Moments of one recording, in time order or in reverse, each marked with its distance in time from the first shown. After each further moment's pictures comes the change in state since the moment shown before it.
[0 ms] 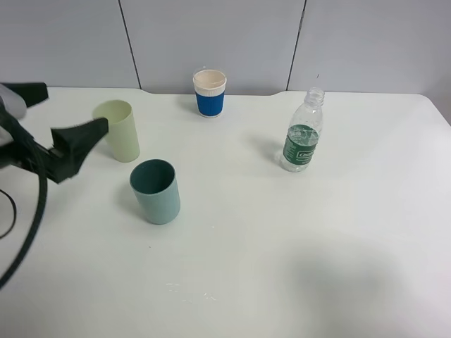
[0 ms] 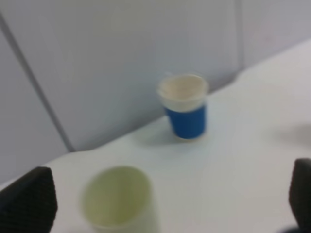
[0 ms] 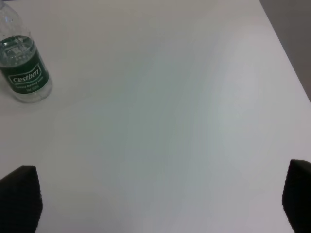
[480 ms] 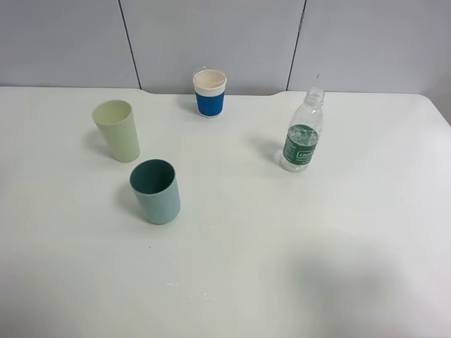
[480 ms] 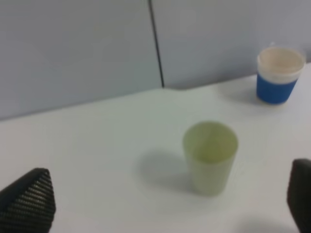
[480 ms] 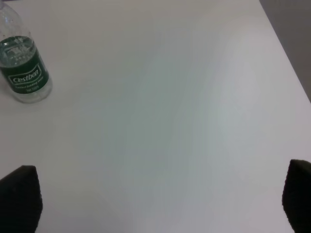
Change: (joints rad) left arm 0.000 -0.294 -0.450 -0.130 1.026 -0.009; right arm 0.000 0.000 0.000 0.000 0.000 0.000
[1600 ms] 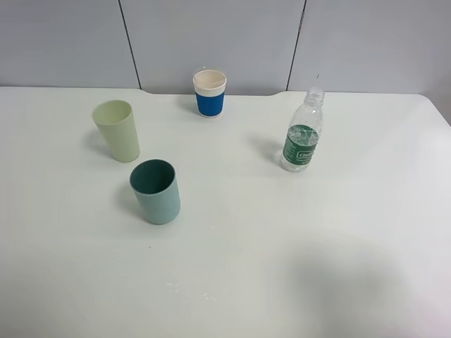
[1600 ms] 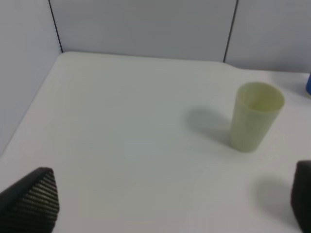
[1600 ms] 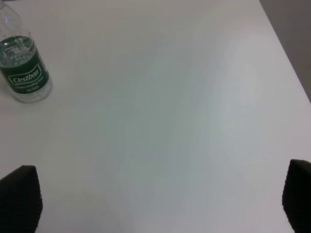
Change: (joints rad) left arm 0.257 -0.543 0.035 -0.146 0.432 0.035; right arm 0.000 0.000 0.000 0.000 0.000 0.000
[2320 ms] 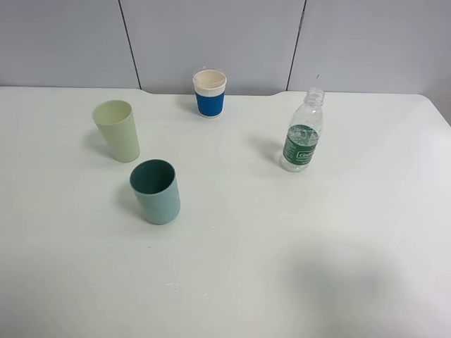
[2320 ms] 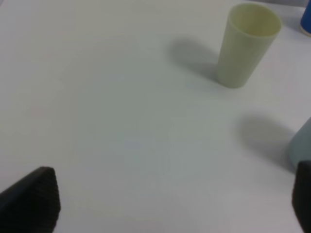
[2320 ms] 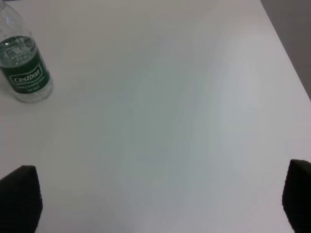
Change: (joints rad) left arm 0.002 -0.092 0.159 -0.075 0.075 -0.021; right arm 0.000 0.000 0.000 0.003 0.000 0.000
